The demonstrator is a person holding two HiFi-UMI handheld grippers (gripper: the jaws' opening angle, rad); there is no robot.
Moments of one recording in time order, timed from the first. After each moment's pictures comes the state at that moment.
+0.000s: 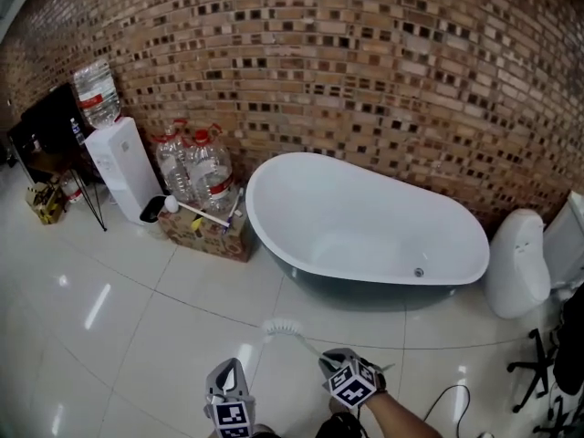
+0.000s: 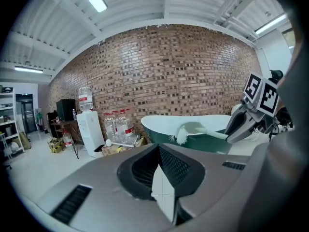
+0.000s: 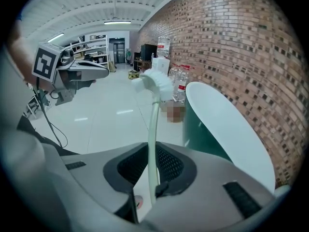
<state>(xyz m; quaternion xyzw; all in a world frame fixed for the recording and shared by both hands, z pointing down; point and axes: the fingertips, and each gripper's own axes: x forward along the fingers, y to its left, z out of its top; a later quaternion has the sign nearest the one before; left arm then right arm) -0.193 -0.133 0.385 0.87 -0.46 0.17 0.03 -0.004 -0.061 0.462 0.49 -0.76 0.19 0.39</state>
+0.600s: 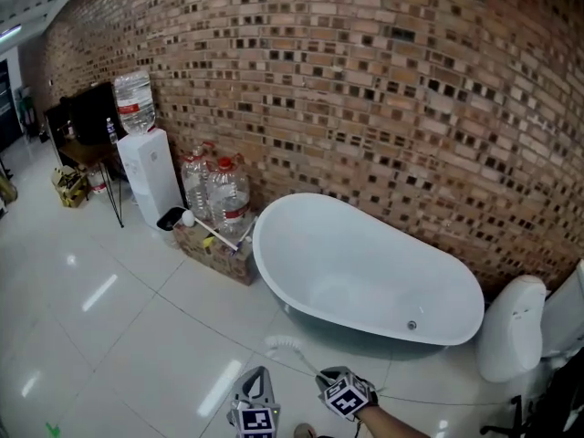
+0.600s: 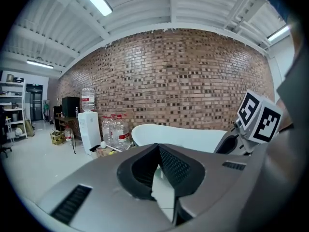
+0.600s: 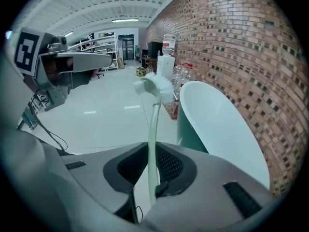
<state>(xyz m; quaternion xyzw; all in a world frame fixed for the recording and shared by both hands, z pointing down) -0.039 -0.110 0.303 0.86 -0.50 0.13 0.06 0.097 -0.070 0.413 0.43 -0.78 0.19 0.42</state>
